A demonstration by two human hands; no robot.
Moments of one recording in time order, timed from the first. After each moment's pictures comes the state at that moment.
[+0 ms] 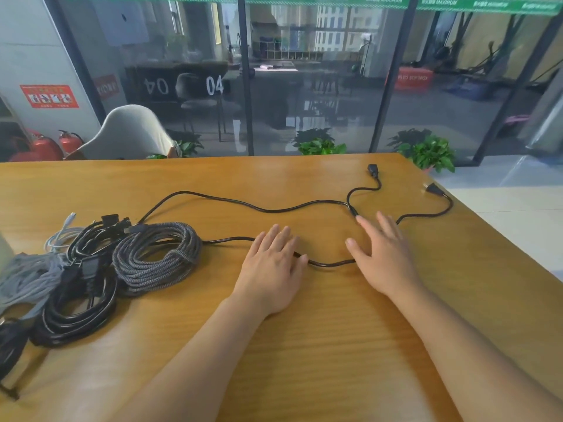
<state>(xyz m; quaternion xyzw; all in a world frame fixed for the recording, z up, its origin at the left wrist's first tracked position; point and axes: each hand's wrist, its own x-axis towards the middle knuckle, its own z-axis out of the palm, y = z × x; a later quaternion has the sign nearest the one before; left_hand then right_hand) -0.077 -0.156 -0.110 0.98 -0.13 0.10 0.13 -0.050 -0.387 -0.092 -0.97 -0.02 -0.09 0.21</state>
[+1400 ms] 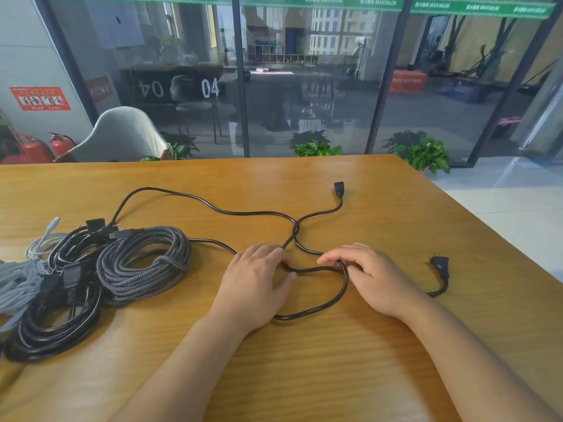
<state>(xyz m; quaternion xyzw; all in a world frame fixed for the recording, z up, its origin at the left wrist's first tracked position) -0.094 -0.140 -0.106 0.96 -0.14 0.14 0.20 -0.074 -0.384 -0.082 -0.91 -0.20 0.01 0.36</state>
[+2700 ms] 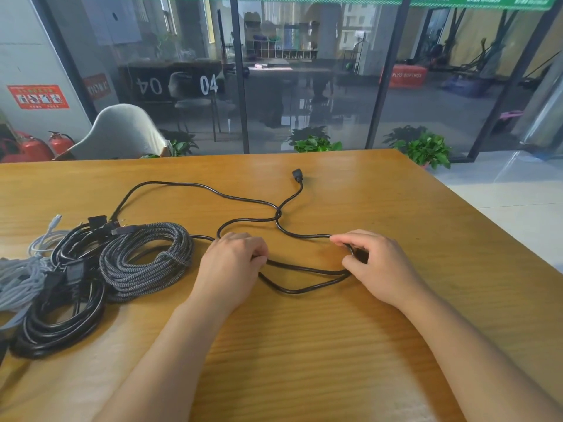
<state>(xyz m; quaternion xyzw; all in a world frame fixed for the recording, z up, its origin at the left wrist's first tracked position) -0.086 -0.111 -0.090 0.97 -0.08 0.17 0.18 -0.067 -0.386 -0.088 -0.92 -0.15 -0.09 0.35</state>
